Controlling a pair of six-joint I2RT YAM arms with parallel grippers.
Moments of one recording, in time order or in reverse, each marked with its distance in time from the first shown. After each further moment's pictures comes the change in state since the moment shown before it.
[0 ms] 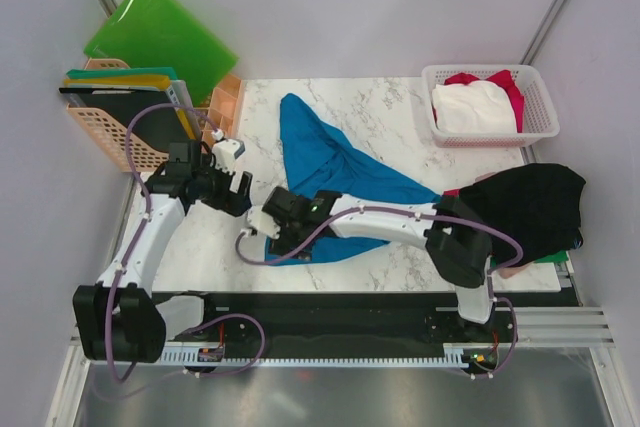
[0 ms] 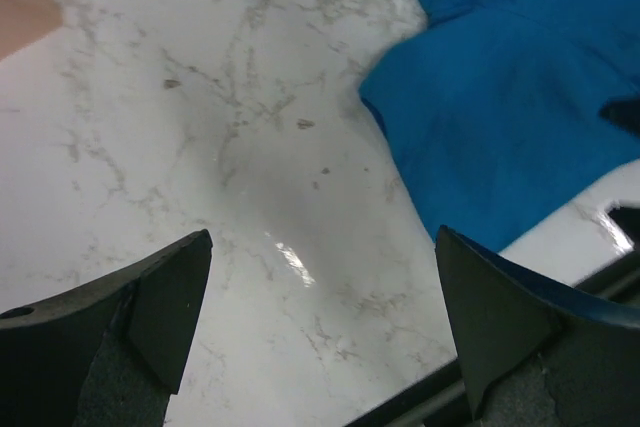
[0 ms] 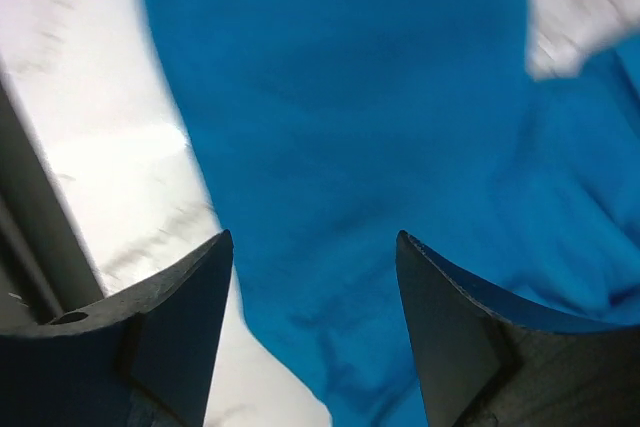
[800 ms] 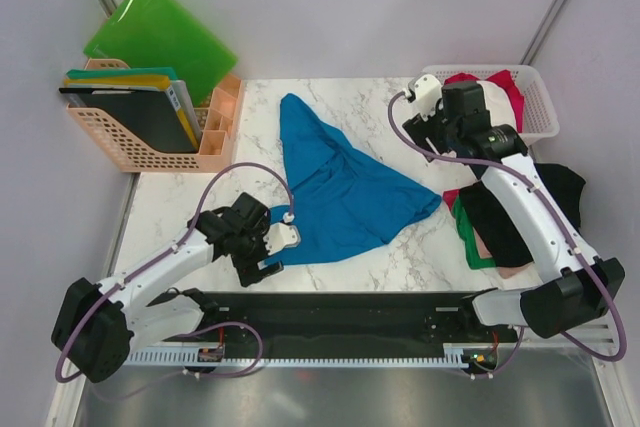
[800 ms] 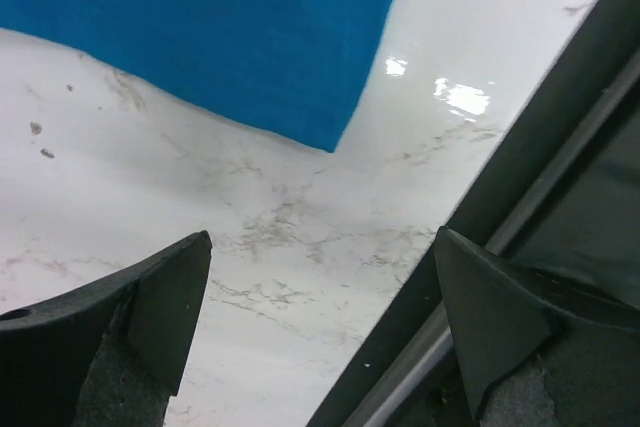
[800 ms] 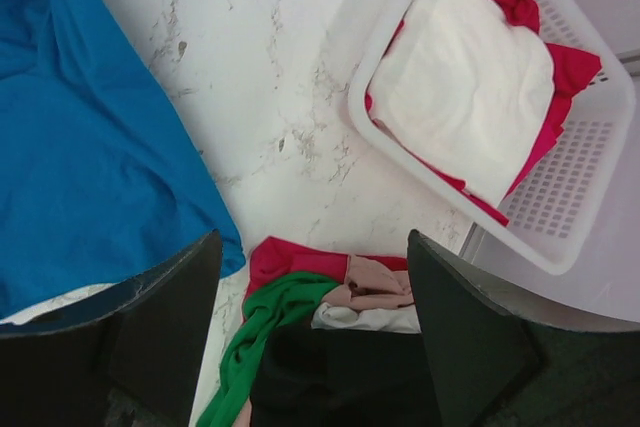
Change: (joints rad) left arm -0.561 -0.079 -0.245 -0.190 -0.147 0.265; right arm -0.846 -0.611 -0.114 -0.057 0.122 -0.105
